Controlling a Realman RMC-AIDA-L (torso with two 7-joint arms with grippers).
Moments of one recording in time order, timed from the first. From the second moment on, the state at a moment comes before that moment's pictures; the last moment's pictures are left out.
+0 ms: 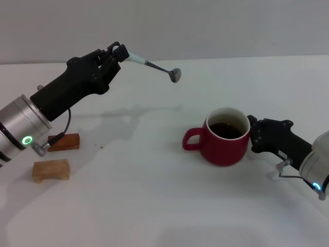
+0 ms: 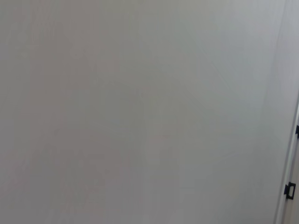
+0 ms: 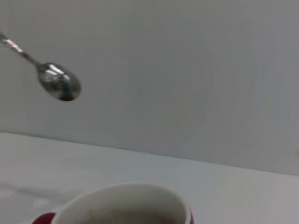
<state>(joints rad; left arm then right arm) -0.54 -2.06 0.93 0.32 1.13 1.46 -1.07 0.61 2.08 -0.67 0.04 -1.27 -1.02 0.47</state>
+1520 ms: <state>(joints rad) -0.52 -2.05 1.08 0.43 1.14 1.51 -1.23 0.45 2.08 -0.45 -0.08 -1.29 -1.13 0.47</state>
